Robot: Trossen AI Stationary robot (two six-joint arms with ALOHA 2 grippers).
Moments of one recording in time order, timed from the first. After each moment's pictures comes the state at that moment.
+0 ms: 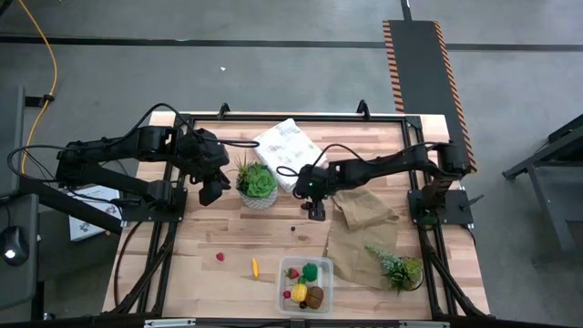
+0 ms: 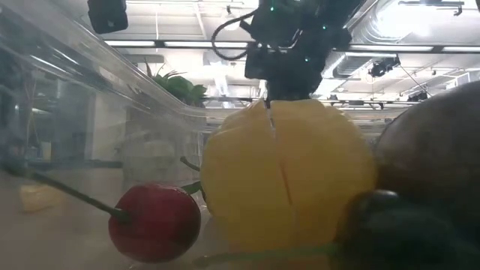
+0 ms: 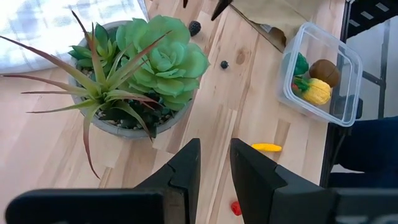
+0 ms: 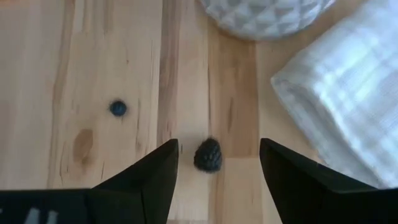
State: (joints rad) left arm 0.21 1.05 1.20 -1.13 0.17 -0.34; right arm -0.03 1.80 1.18 -0.40 -0.08 -0.02
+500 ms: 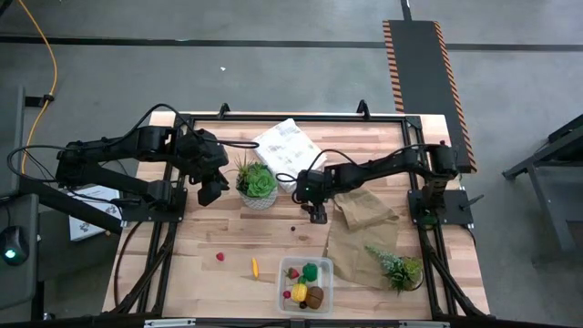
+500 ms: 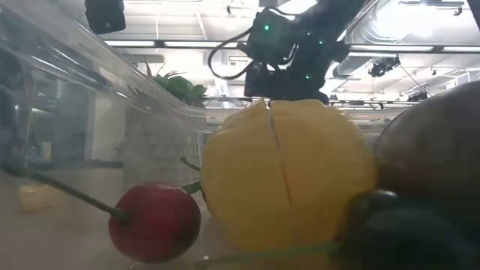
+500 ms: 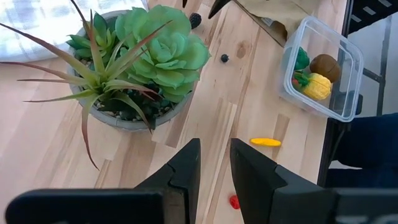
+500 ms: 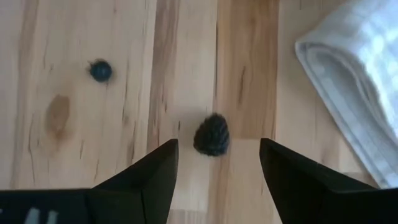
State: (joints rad) left arm 0.21 1.05 1.20 -1.16 0.18 -0.35; right arm -0.03 1.87 1.18 -0.42 -0.08 -0.08
